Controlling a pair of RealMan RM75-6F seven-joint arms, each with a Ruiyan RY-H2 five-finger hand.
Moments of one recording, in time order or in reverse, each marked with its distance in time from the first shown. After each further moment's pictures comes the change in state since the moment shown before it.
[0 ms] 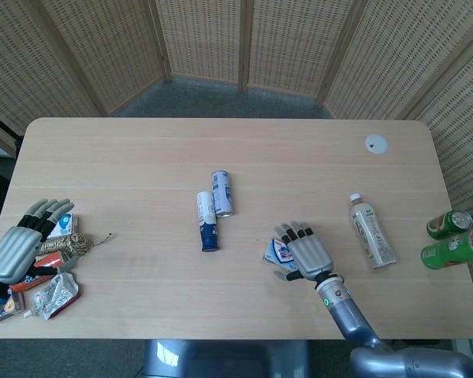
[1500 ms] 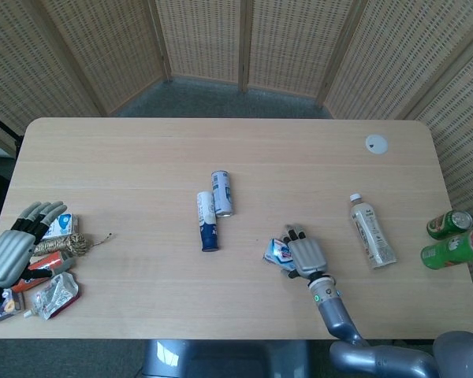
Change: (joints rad) left arm 0.020 -0.009 0.013 0.026 -0.007 0.022 -0.029; right arm -0.028 -0.230 0.006 0.314 0.013 -0.001 0.122
